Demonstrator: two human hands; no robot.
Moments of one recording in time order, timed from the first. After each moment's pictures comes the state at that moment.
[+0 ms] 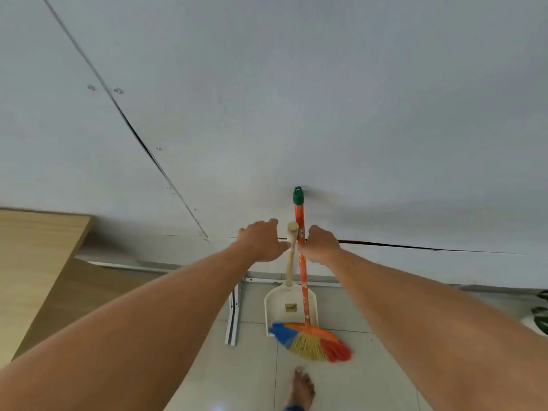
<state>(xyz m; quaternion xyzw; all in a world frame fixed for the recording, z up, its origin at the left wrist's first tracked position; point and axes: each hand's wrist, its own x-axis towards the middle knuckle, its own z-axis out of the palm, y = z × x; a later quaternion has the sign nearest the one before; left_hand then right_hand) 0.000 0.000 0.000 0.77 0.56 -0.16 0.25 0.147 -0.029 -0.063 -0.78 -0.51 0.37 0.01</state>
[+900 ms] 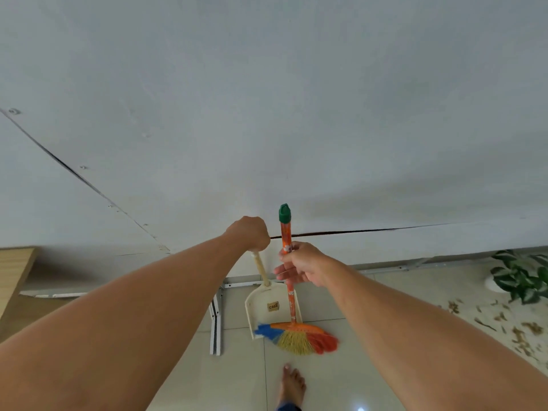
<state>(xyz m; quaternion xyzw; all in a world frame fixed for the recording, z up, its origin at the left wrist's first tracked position) 0.079 0.005 0.000 0.78 0.52 -0.26 0.22 0.196 -0.093 -0.048 -0.68 -0.18 0.67 0.25</state>
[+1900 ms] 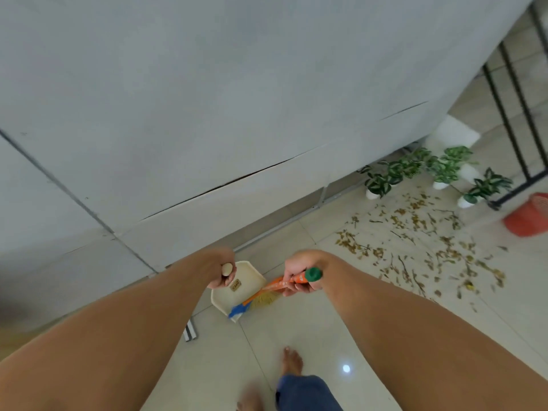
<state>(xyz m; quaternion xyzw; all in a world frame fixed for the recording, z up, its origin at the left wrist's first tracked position) -0.041 -0.261 -0.002 0.42 0.64 -0.14 0.63 0.094 -0.406 -0.009 -0.75 -0.02 0.65 0.14</state>
